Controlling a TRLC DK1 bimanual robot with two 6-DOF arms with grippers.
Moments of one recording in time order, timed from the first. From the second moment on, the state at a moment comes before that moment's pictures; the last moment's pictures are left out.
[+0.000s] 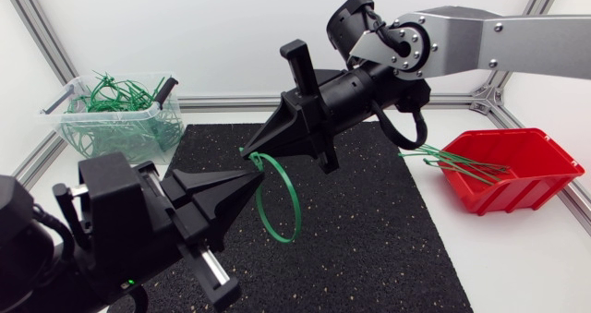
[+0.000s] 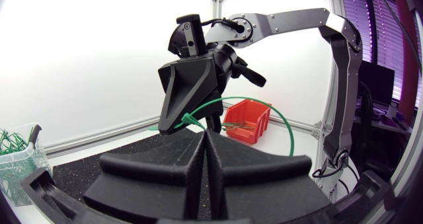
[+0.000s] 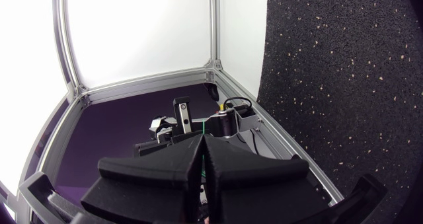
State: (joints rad) left arm -1.02 0.83 0.43 0.31 -0.15 -0.05; right arm 0.55 1.74 1.41 -0.72 -1.25 0.70
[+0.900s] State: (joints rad) left arm -0.74 0.80 0.59 -0.11 -0.09 0.03; right arm 0.38 1.37 1.23 -0.78 -0.19 0.19
